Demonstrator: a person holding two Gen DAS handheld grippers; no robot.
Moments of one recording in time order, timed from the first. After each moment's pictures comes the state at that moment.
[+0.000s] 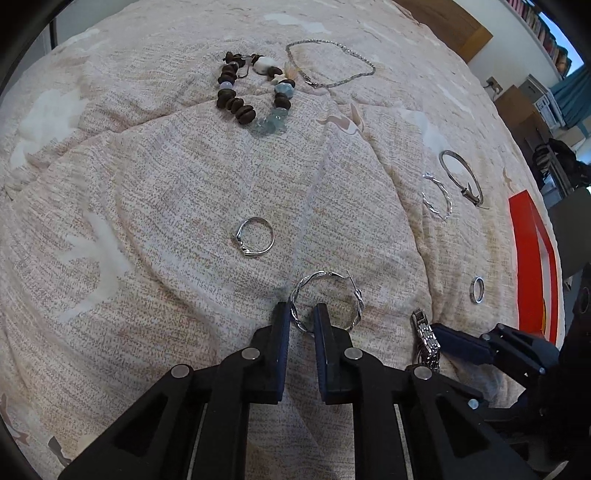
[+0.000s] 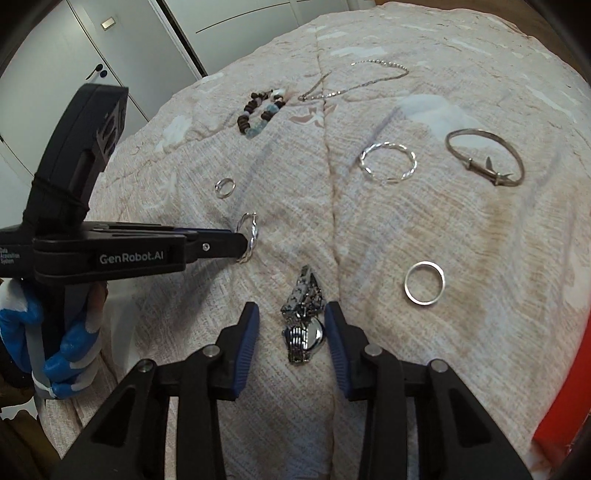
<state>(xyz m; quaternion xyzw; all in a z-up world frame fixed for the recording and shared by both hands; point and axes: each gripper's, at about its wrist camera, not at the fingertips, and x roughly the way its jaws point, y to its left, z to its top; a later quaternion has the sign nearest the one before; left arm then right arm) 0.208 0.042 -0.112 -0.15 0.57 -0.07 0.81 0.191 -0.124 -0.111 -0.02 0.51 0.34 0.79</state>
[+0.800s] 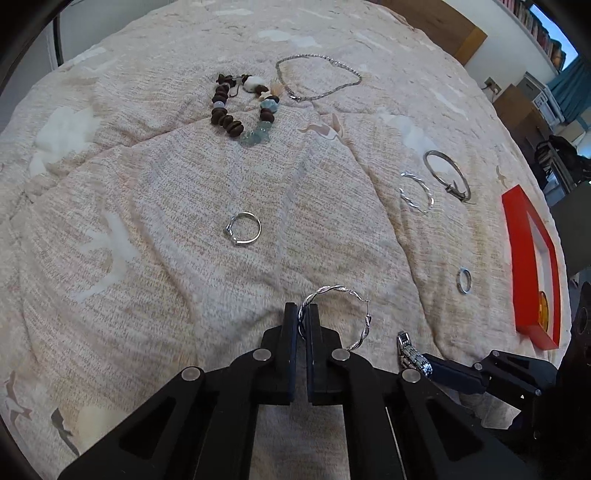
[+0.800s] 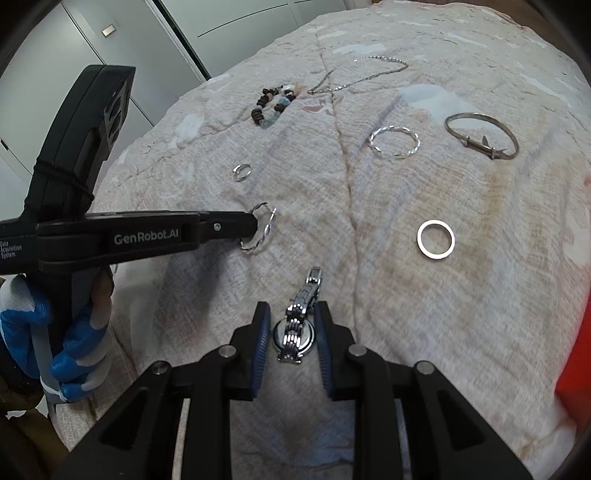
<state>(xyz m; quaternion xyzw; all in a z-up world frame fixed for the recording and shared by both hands) 0.190 0.028 -0.090 -0.13 0.55 -0.06 0.82 0.164 -0.133 -0.105 0.00 0.51 0.34 0.79</state>
